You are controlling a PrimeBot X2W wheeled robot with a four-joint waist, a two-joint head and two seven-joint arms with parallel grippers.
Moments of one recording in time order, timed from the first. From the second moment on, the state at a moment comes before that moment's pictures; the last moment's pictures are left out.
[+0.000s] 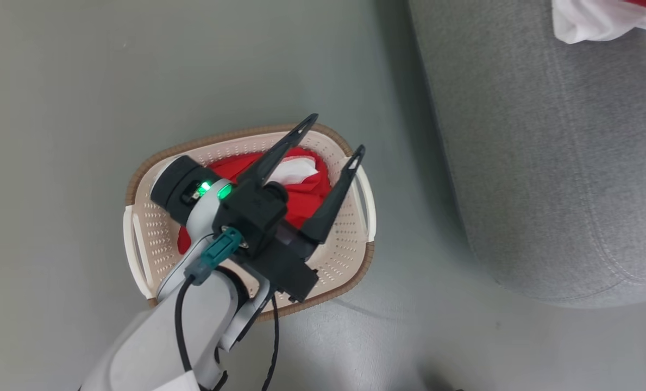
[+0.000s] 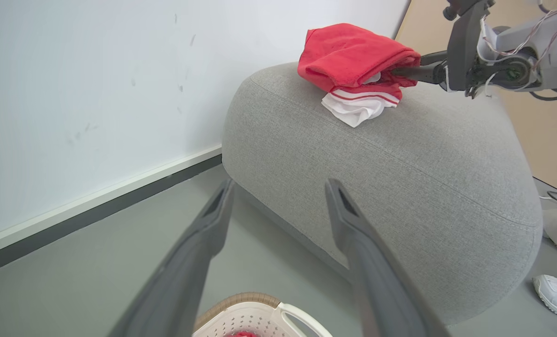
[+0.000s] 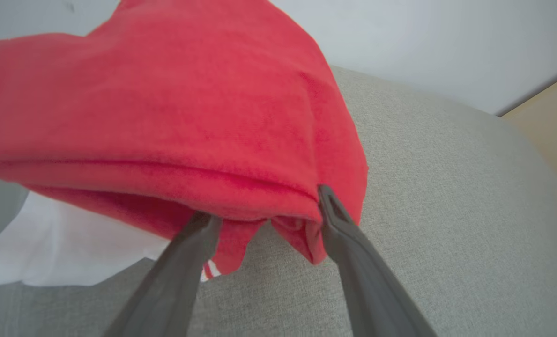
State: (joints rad) left arm -0.62 0.21 -0.64 0.03 -0.34 0.00 -0.03; right arm -1.29 -0.45 0.38 1.23 0.25 0.09 -0.17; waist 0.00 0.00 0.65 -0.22
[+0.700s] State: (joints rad) left arm -0.53 0.19 -0.60 0.19 -0.41 0.00 -0.13; right arm -1.10 -0.38 0.43 1.20 0.24 0.11 -0.25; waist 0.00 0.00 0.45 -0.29
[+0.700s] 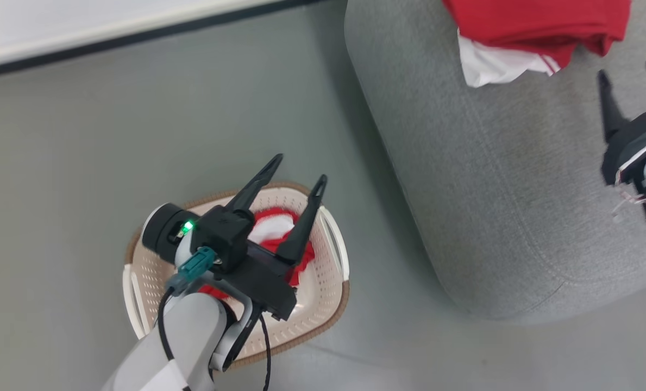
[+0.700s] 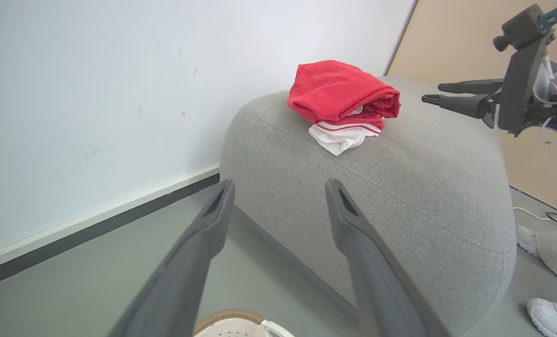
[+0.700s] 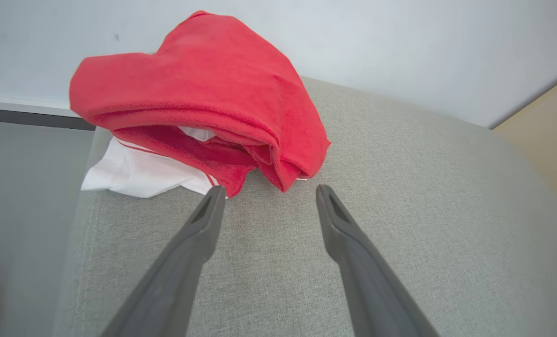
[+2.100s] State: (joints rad) left arm -0.06 0.24 -0.36 0.28 -0.49 0.11 -0.25; right arm -0.25 -0.16 0.33 0.48 0.33 -0.04 -0.25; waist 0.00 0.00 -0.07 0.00
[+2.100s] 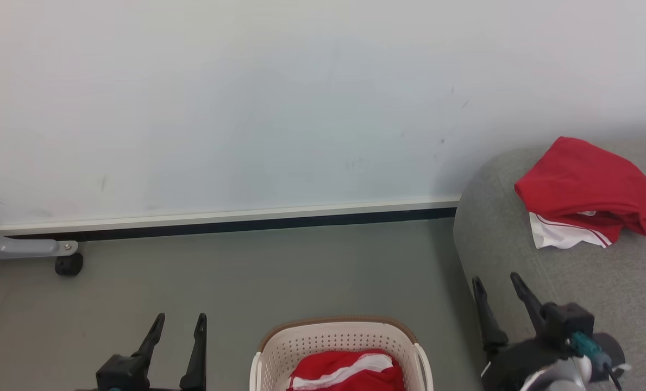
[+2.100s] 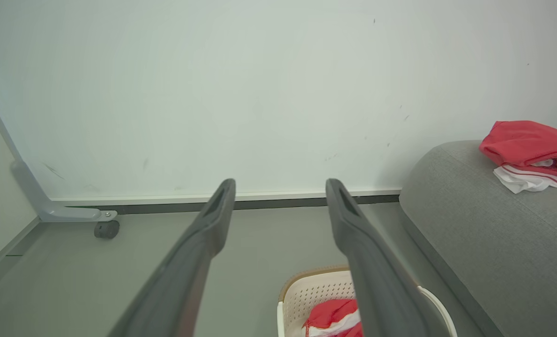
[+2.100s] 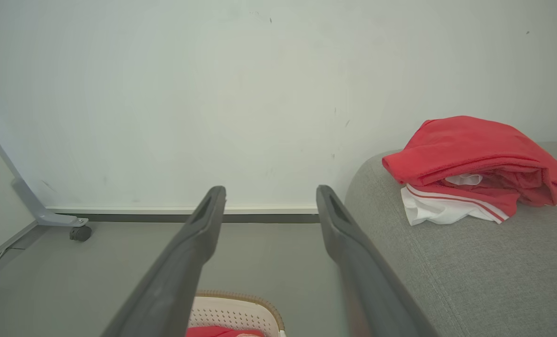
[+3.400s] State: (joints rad) left arm 0.11 0.25 -0.27 0.17 -0.42 0.12 -0.25; right arm 0.10 -0.16 0.26 0.04 0.30 -0.12 -0.24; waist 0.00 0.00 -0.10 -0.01
